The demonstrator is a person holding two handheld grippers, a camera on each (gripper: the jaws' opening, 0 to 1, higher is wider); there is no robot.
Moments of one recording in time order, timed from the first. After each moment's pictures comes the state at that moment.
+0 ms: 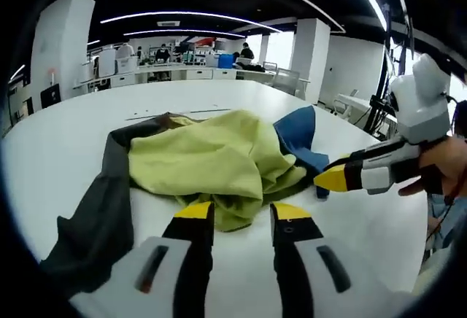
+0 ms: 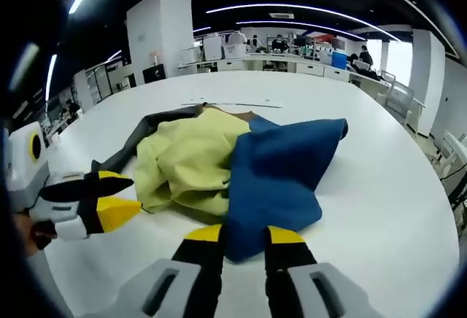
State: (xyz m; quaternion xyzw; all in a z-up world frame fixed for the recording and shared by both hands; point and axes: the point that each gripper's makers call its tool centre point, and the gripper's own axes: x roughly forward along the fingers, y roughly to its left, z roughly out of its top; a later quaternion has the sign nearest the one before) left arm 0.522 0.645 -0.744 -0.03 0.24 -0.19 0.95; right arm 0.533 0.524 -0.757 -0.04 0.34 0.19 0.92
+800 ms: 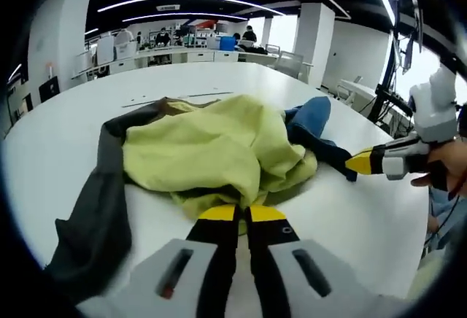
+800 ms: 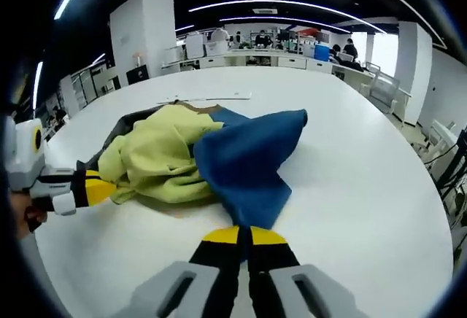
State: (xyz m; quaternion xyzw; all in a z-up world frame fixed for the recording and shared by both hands) left arm 0.518 0.652 -0.747 -0.01 0.29 -0.19 0.94; right arm 0.527 0.460 -0.761 -0.04 0.36 0.14 0.92
